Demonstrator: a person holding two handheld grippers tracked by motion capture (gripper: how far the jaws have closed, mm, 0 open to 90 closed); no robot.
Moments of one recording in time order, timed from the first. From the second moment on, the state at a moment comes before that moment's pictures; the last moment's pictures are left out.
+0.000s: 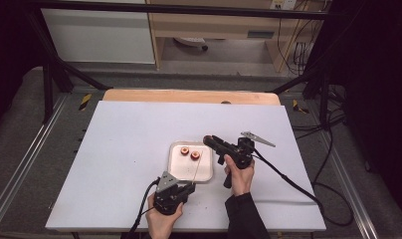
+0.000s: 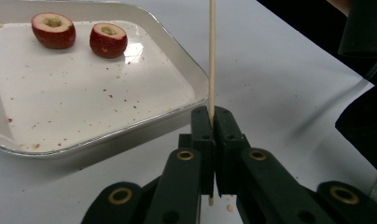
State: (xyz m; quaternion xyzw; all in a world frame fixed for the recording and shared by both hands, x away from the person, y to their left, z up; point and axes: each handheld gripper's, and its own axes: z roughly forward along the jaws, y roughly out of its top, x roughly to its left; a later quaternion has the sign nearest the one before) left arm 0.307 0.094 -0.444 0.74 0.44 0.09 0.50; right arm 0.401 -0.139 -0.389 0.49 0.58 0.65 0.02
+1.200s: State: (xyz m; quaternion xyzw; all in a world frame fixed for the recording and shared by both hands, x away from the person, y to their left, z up) left arm 0.313 0.086 -0.438 0.72 0.45 0.08 0.52; right arm 0.394 -0.134 -0.392 0.47 0.58 0.67 0.01
